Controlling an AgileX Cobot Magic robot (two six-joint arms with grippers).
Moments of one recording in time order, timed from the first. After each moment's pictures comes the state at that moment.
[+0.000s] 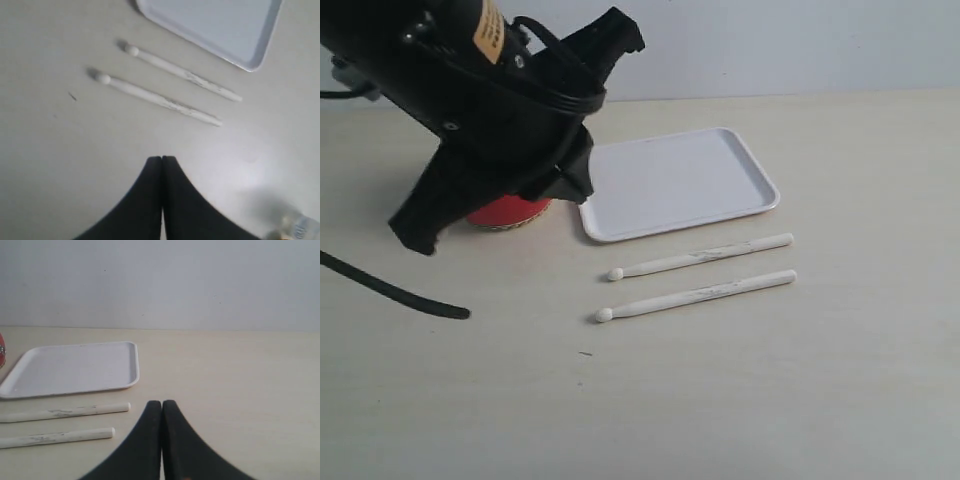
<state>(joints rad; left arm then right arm) -0.95 1.51 -1.31 0.15 0.99 -1.66 0.01 0.00 -0.01 0.00 0.27 0.01</state>
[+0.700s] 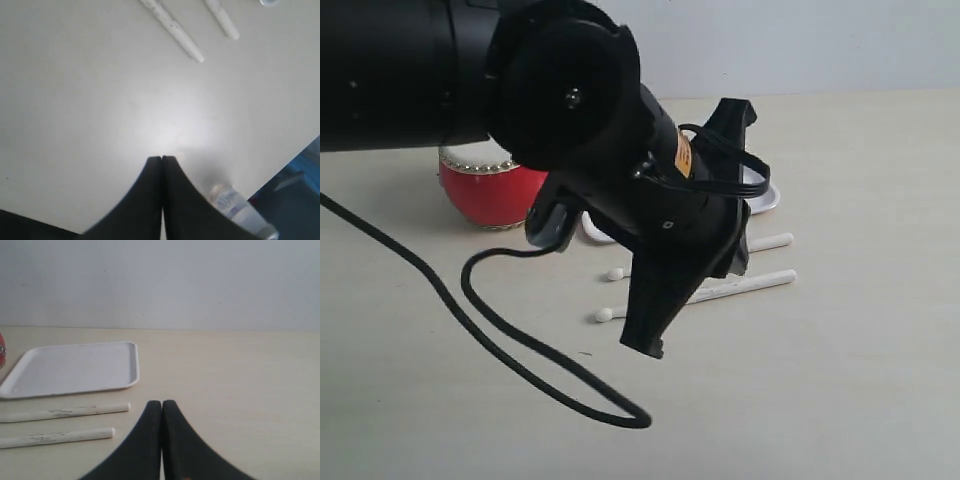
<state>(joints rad) -1.04 1.74 -1.31 -0.07 0.65 -2.00 0.01 0.00 -0.01 0.00 0.27 0.01</state>
